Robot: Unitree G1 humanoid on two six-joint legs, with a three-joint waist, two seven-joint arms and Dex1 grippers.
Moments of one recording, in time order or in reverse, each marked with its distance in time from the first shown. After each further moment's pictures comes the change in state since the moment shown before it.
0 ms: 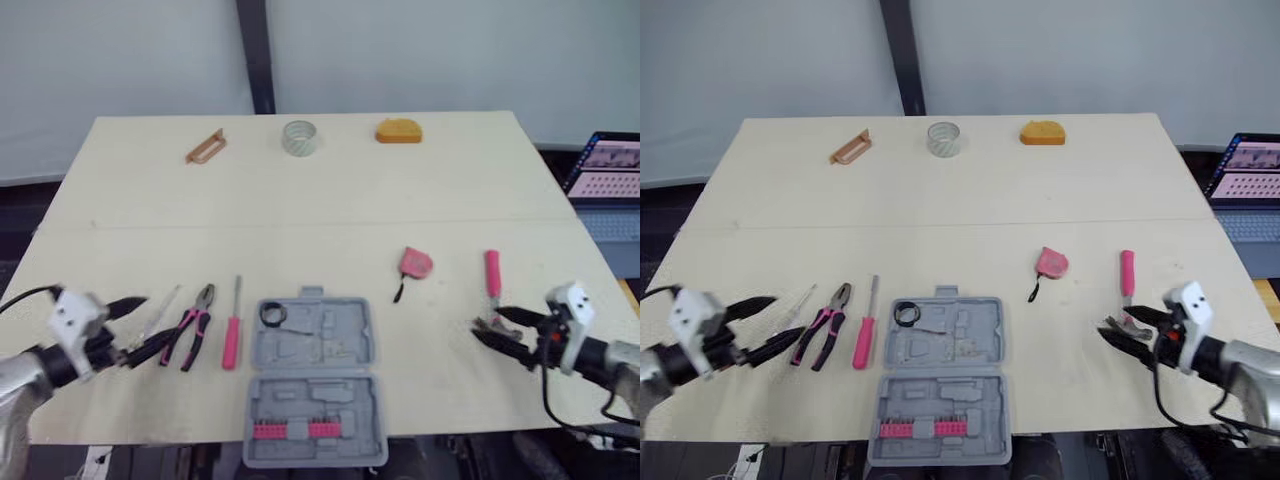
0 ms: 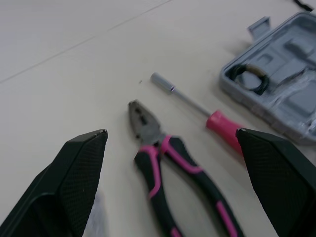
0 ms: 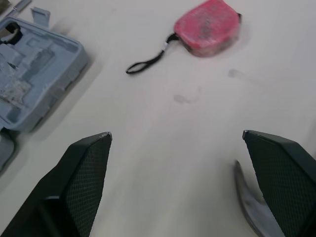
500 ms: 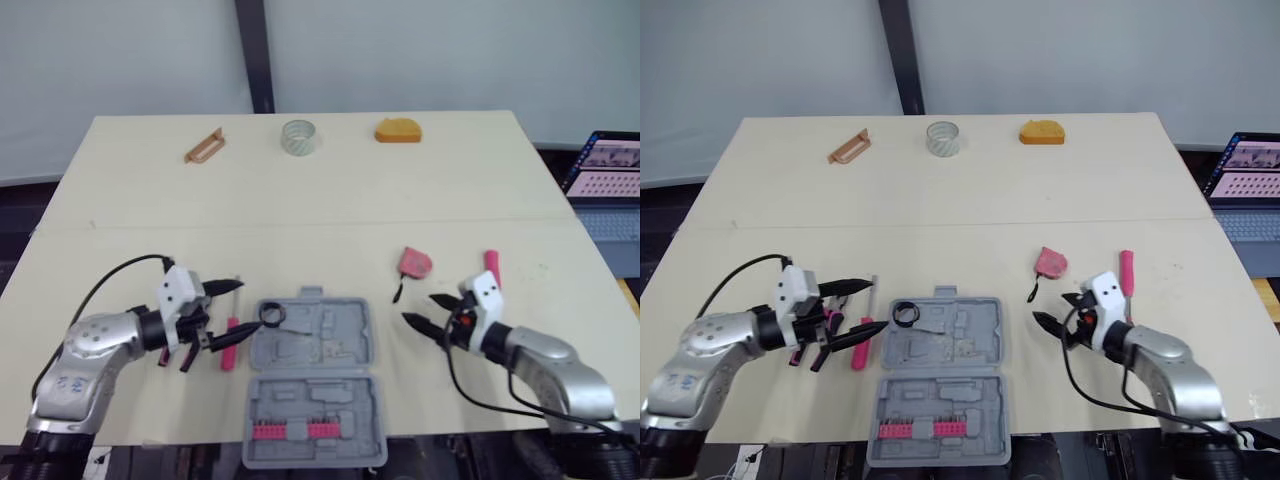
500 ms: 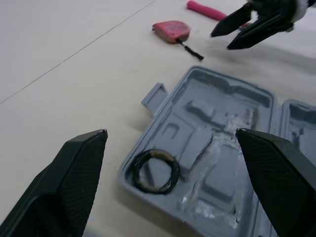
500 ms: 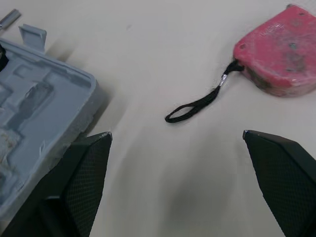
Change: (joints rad) left arm -0.275 -0.108 -0.358 -0.092 0.022 0.053 -0.028; right arm -0.139 0.293 0.262 -0.116 -0.118 0.119 -0.376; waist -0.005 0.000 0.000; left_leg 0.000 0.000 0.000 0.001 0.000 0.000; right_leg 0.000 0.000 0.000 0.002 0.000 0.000
